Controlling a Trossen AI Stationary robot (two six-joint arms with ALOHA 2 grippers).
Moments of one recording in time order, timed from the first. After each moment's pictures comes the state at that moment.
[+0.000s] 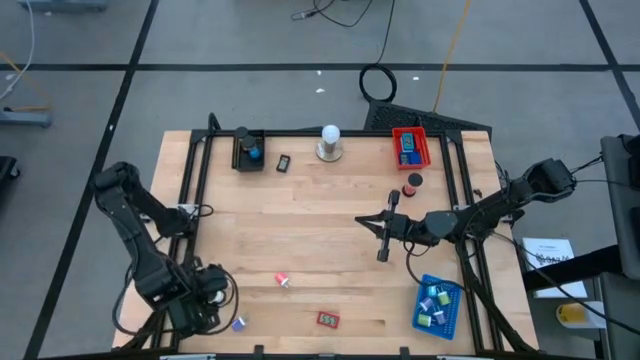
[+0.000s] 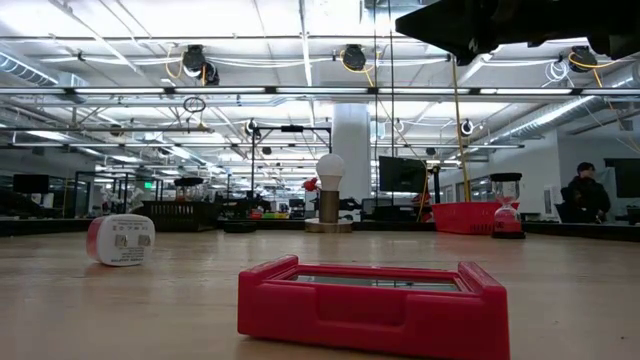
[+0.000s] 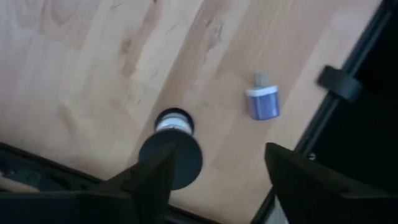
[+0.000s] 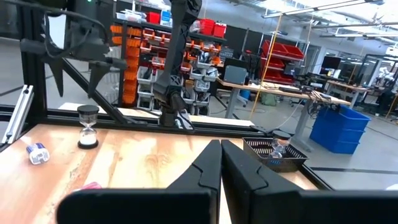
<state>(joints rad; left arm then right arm) -0.99 1.44 1.21 -1.19 -0.08 -1.45 0.34 1.27 0.44 0.92 0.55 -0.20</state>
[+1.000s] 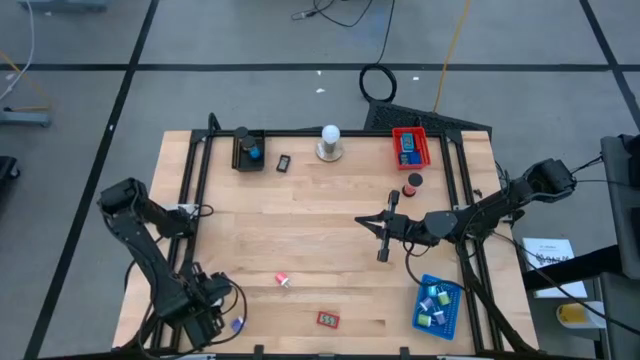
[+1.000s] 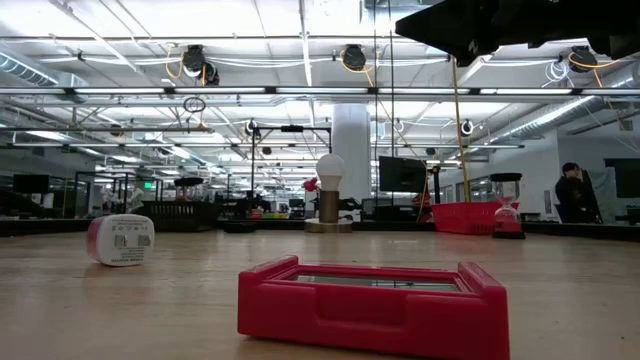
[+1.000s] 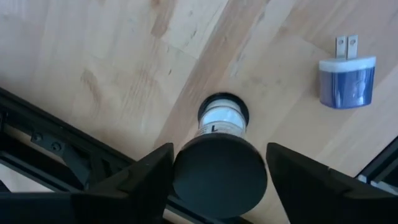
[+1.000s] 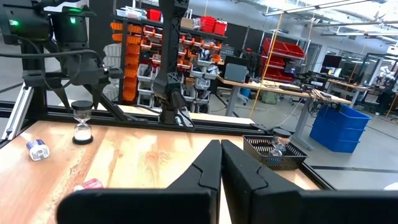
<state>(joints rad) -1.00 1.62 1.20 -1.26 0.03 -1.50 0.34 1.27 0.44 0.90 0.55 -0.20</state>
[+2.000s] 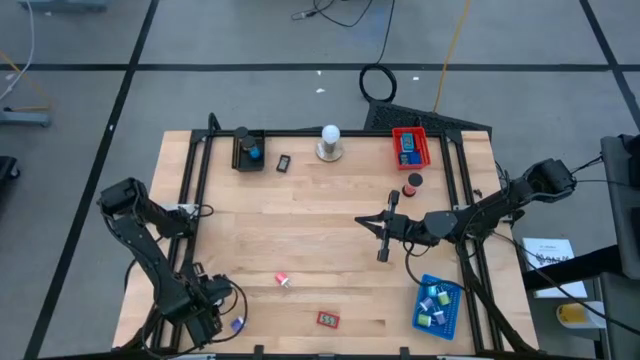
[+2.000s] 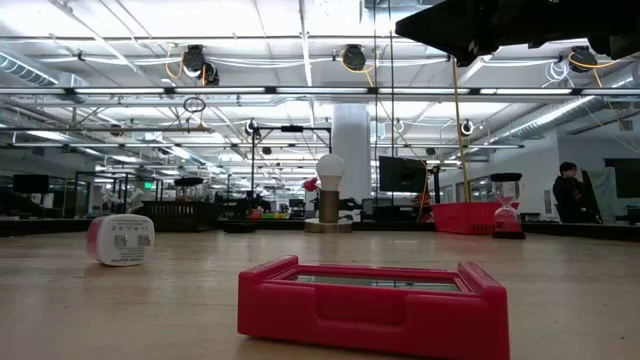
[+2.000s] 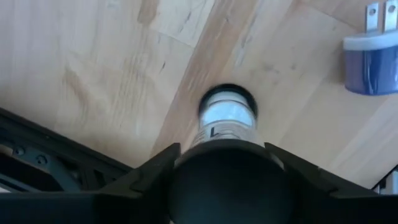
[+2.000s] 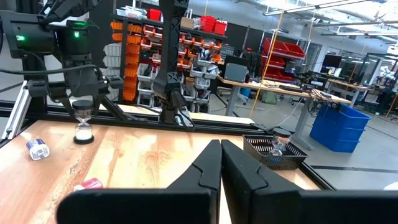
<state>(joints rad) -1.01 1.62 1.10 -1.16 0.06 -1.44 0.34 1.27 0.44 0.90 0.55 -0.20</state>
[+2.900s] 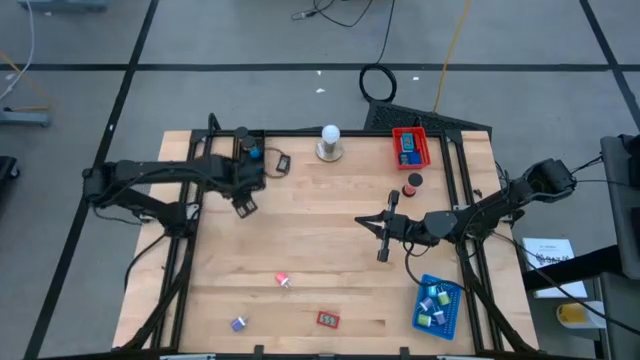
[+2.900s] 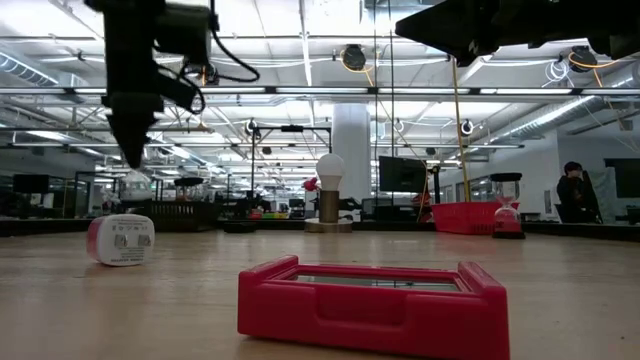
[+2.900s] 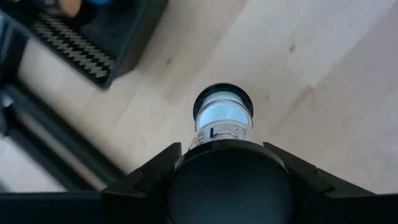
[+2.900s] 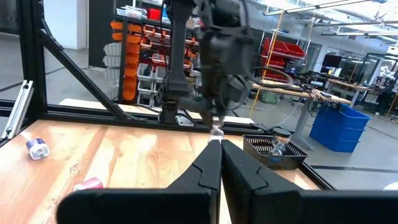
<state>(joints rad) 0.24 1.29 0.93 -1.19 -0.25 -0.38 0.34 1.27 0.44 0.90 0.55 -0.20</state>
